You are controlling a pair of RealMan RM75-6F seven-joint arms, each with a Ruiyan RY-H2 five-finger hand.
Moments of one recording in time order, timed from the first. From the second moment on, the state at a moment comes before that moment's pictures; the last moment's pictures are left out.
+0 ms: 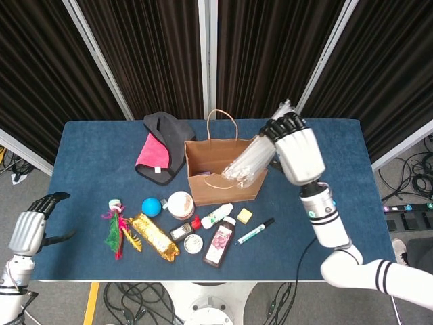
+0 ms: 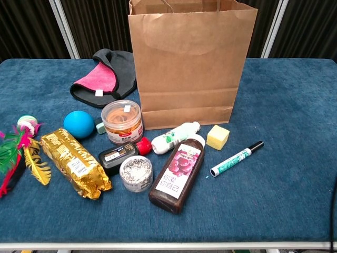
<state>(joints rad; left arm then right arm) -0.16 -1.41 -0.03 -1.09 1.57 1.54 -0.48 0.80 -1.37 0.35 -1.68 -1.33 1.35 -0.46</state>
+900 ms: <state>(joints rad) -0.17 -1.40 -0.04 -1.10 1.56 1.53 -0.49 0.81 -1.62 0.55 -1.90 -0.92 1.33 -0.11</state>
